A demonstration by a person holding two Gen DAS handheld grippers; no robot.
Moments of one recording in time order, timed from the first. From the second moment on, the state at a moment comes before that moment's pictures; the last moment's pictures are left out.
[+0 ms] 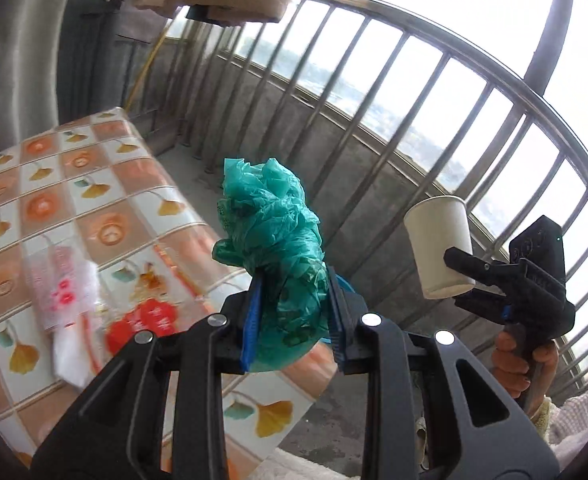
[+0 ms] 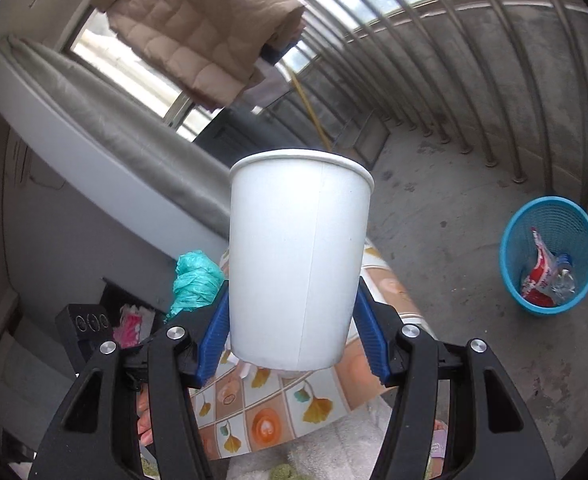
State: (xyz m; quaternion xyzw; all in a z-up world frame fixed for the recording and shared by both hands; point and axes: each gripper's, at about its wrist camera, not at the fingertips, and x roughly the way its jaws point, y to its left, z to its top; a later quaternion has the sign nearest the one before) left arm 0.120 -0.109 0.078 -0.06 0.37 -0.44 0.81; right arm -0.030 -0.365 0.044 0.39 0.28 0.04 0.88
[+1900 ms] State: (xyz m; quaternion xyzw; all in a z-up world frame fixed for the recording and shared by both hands) left arm 0.090 -0.221 0.057 0.05 0.39 -0.45 0.80; right arm -0.024 -0.535 -0.085 0.49 0.28 -0.12 0.81
